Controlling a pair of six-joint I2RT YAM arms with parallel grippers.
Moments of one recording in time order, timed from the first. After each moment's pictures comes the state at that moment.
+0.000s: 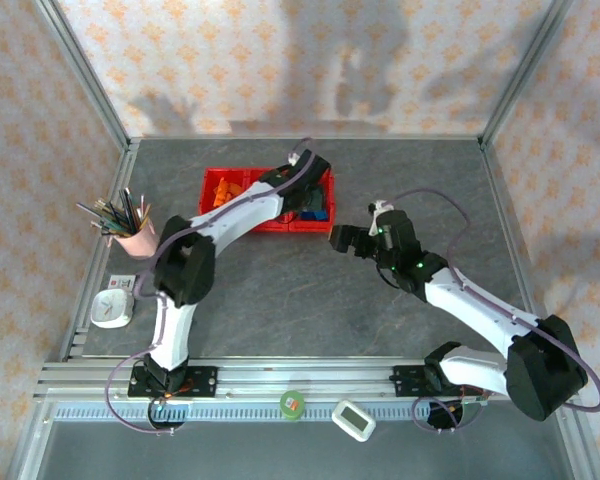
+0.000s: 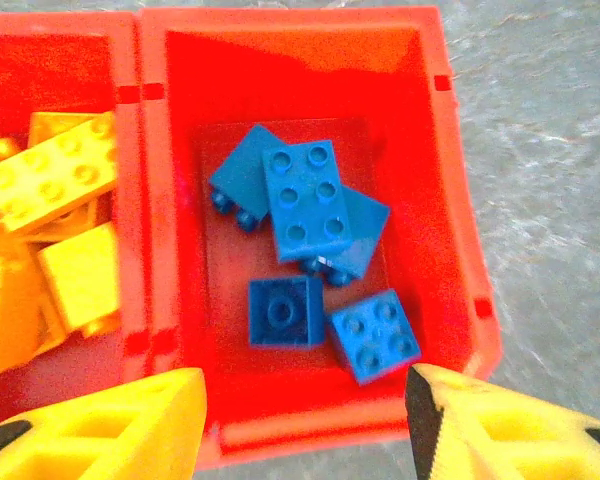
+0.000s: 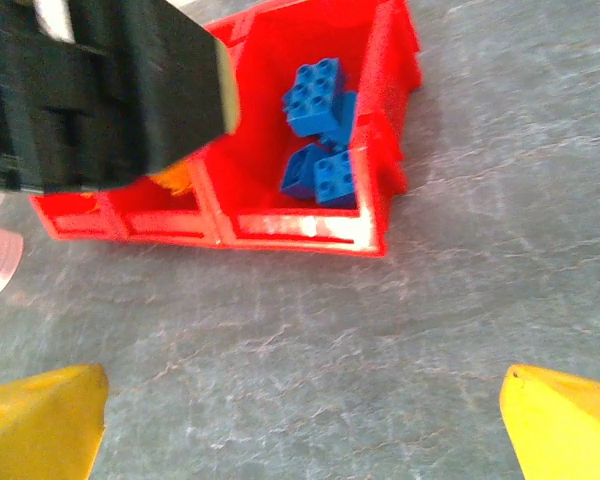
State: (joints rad) left arm -0.61 1.98 1.71 -0.67 -0.24 -0.54; right arm 0.56 1.16 0.68 -0.09 -0.05 0.55
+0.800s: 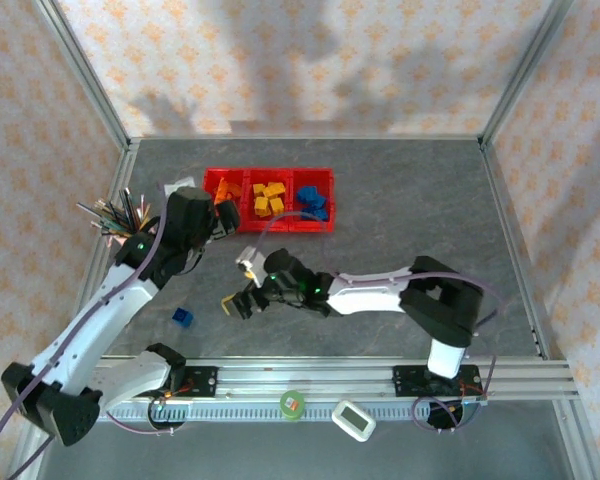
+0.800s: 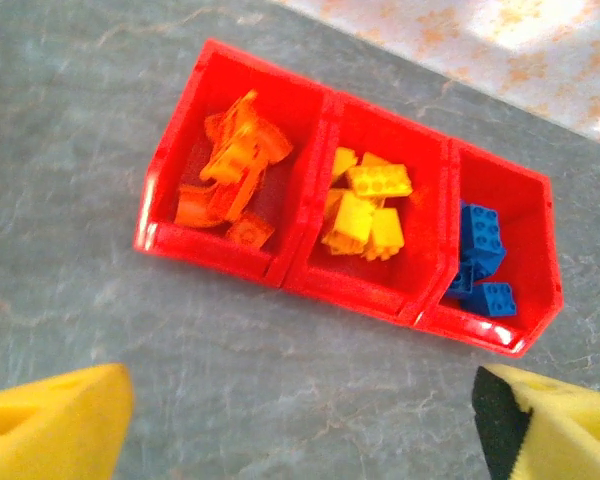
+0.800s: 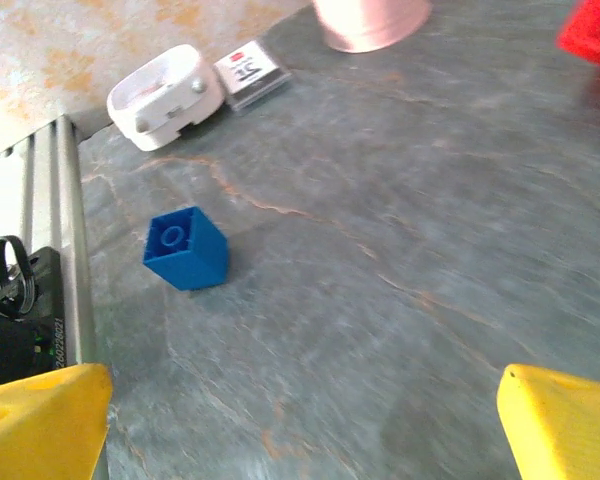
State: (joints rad) left arm -0.42 1.01 1.05 -0.77 -0.31 -0.70; right arm 1.13 1.81 0.99 0.34 -0.18 0.25
